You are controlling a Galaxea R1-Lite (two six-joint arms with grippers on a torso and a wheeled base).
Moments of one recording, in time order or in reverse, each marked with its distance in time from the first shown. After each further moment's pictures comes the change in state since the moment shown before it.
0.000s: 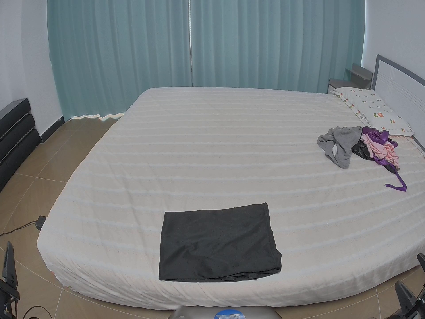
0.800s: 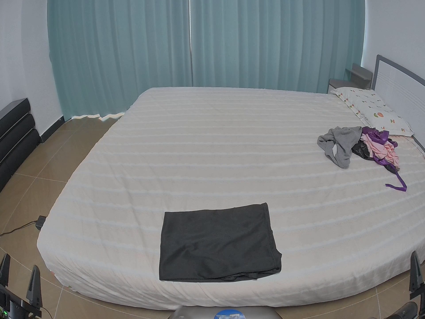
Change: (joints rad) left arm 0.033 -0.085 0.109 0.022 -0.214 0.067; right arm -0.034 -0.064 0.206 -0.422 -0.247 -0.141
